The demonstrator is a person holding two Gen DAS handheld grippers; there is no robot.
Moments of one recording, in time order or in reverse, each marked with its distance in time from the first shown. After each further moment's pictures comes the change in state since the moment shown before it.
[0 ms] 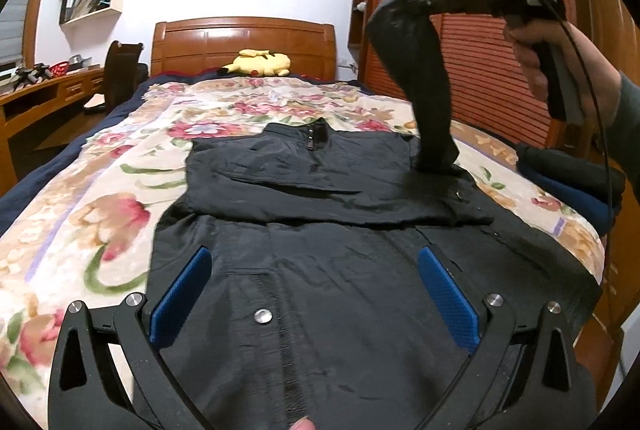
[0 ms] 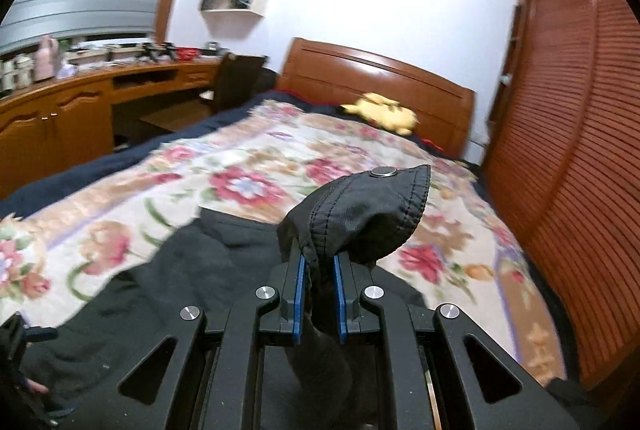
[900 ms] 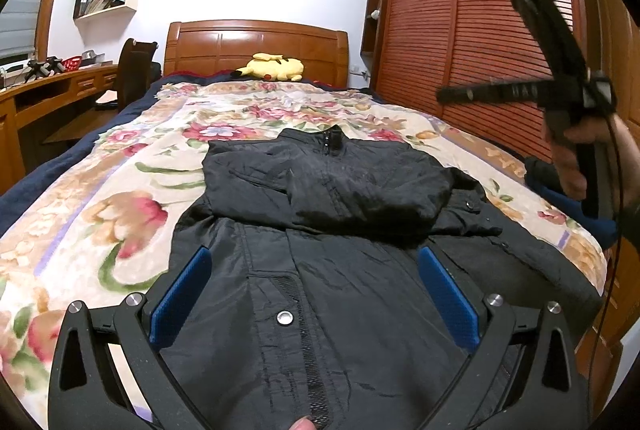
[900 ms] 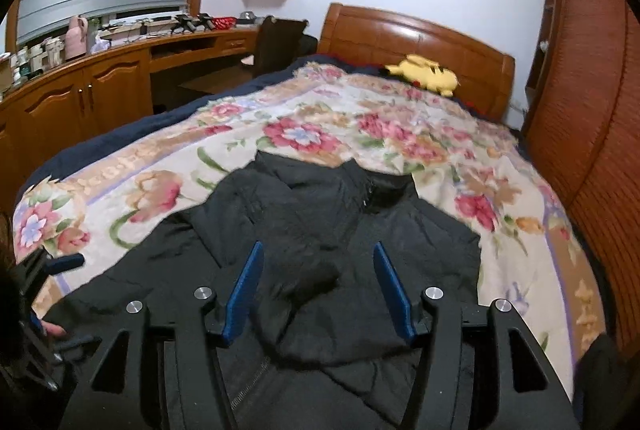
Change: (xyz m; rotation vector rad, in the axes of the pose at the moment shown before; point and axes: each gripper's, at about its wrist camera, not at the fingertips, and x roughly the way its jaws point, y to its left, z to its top) left arm -0.006 0.014 0.001 -0.032 -0.020 0.028; right arm -0.002 0.016 -0.056 0.043 0.156 0.115
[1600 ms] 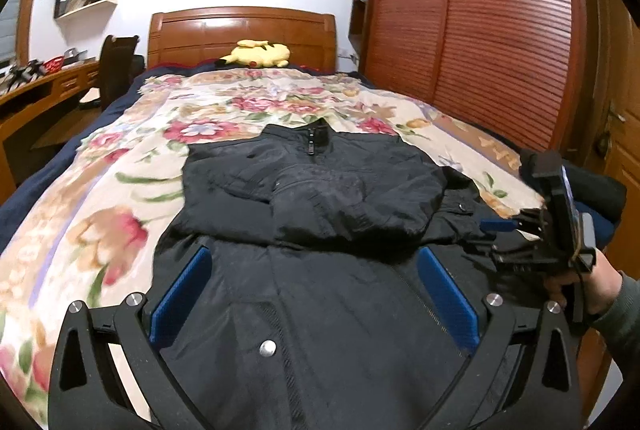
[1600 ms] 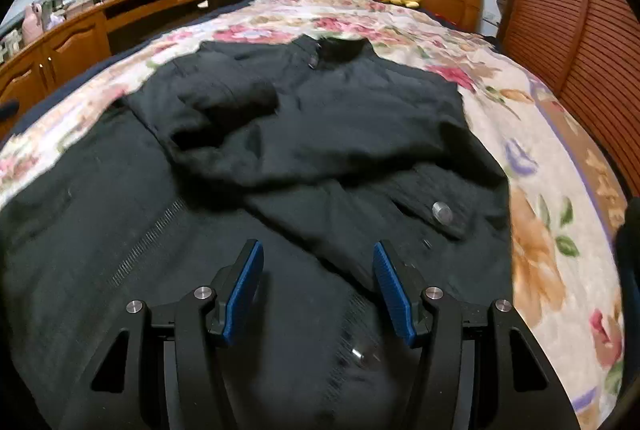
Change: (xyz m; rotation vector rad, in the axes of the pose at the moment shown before) left arm 0.034 -0.019 0.041 0.042 0.090 -0.042; right arm 0.047 -0.026 -0.103 0.128 0.198 -0.064
